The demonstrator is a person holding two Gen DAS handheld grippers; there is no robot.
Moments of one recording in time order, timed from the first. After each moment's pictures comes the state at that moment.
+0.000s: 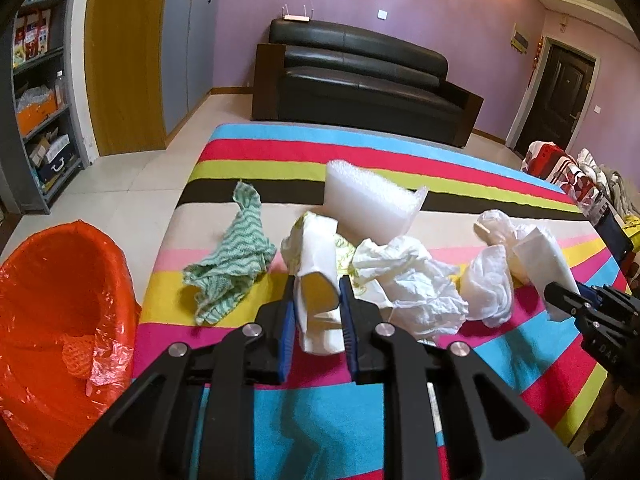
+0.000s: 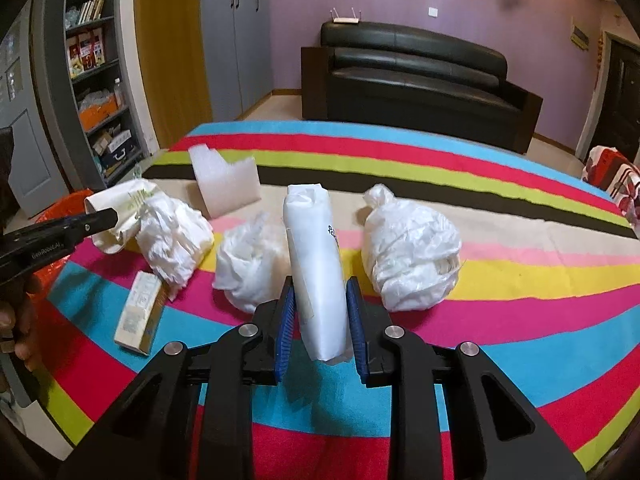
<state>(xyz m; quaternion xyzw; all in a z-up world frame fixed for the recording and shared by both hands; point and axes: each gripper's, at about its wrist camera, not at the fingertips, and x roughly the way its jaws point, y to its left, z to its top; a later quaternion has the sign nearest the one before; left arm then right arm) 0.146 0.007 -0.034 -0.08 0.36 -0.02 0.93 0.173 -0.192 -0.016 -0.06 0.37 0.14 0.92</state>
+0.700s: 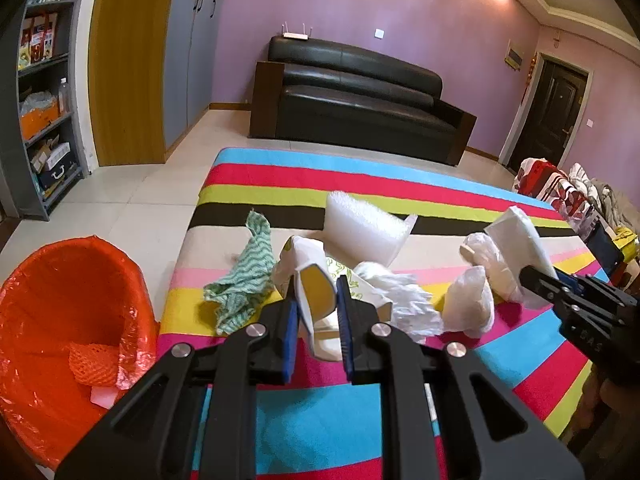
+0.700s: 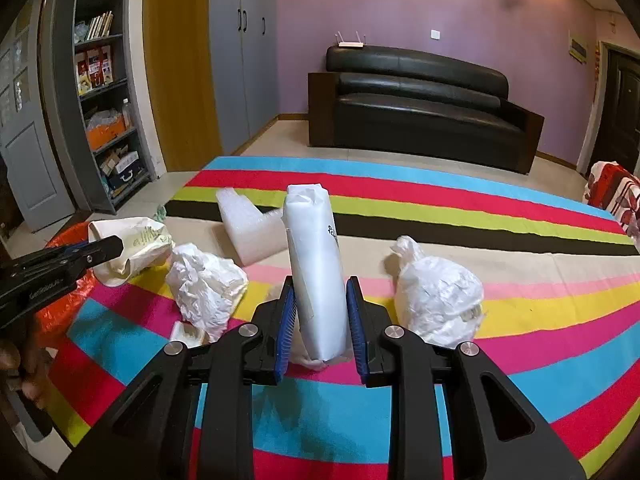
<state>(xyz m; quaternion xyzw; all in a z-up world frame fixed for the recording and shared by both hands) 0.122 0.022 -0.008 -0.09 0.33 -0.02 0.94 0.174 -0.159 0.012 -0.05 0.33 0.15 0.93</state>
